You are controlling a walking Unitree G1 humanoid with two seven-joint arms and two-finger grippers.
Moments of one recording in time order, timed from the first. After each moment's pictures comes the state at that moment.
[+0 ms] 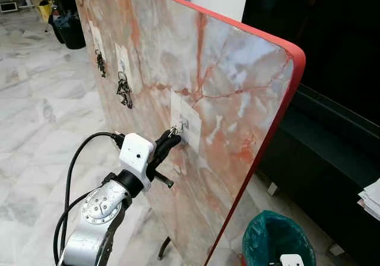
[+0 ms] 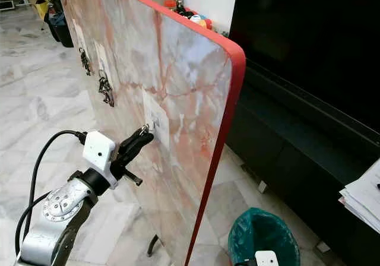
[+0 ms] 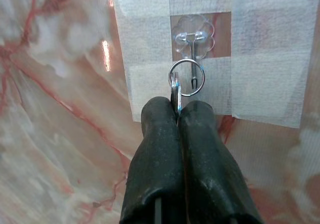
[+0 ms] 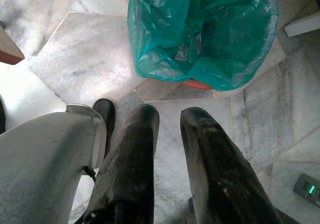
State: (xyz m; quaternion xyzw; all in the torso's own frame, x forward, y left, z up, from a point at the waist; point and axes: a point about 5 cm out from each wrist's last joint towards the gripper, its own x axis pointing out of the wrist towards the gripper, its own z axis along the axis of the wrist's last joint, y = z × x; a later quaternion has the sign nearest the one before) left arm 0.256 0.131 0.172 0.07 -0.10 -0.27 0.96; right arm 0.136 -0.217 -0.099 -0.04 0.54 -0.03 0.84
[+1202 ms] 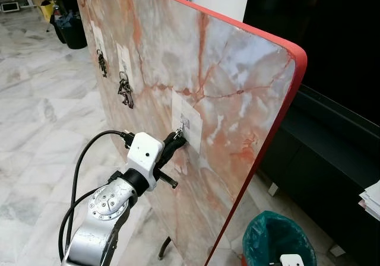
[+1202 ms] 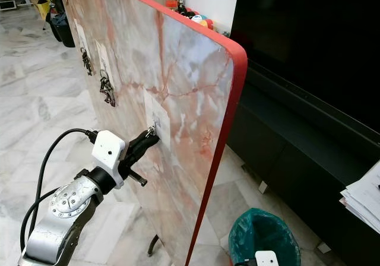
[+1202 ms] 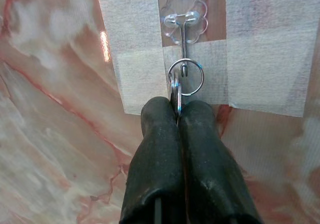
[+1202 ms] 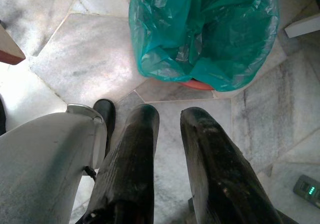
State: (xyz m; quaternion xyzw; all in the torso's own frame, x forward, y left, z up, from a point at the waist) left arm 0.260 0.123 0.169 0.09 -0.08 -0.27 0.95; right arm 0.136 -0.217 -0.099 -0.04 0.54 -0.03 0.84
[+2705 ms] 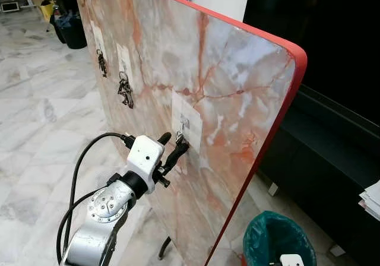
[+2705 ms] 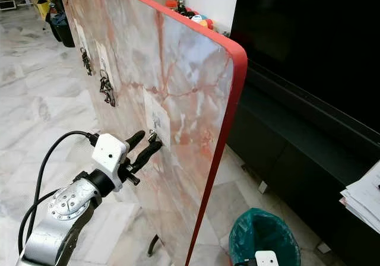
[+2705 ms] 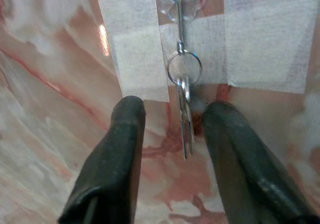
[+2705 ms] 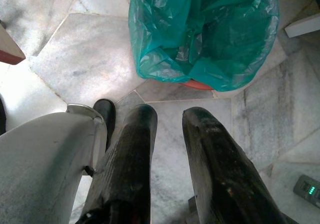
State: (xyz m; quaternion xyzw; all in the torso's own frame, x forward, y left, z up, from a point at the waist) left arm 0.256 0.126 0.163 0.10 -0.06 -0.28 0.95; right arm 0.136 -0.217 -0.099 -0.04 0.54 -0.03 0.84
